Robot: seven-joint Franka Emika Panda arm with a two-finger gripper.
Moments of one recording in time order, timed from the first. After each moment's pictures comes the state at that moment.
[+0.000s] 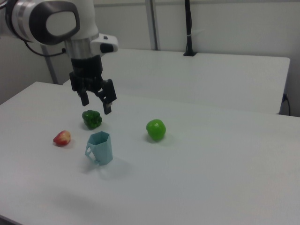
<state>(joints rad) -0.07 -0.10 -0.07 -1.76 0.00 1.62 -0.05</state>
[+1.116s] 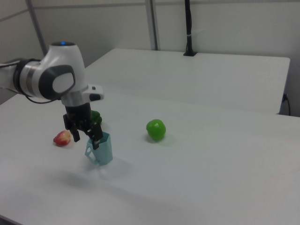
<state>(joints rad) -0.01 -0.04 0.07 -2.11 0.00 2.00 0.08</state>
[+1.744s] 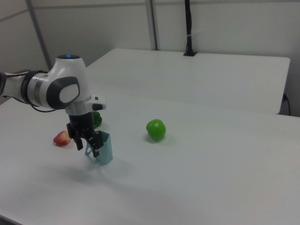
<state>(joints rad) 0.00 0.05 0.08 -2.11 0.00 2.07 0.11</state>
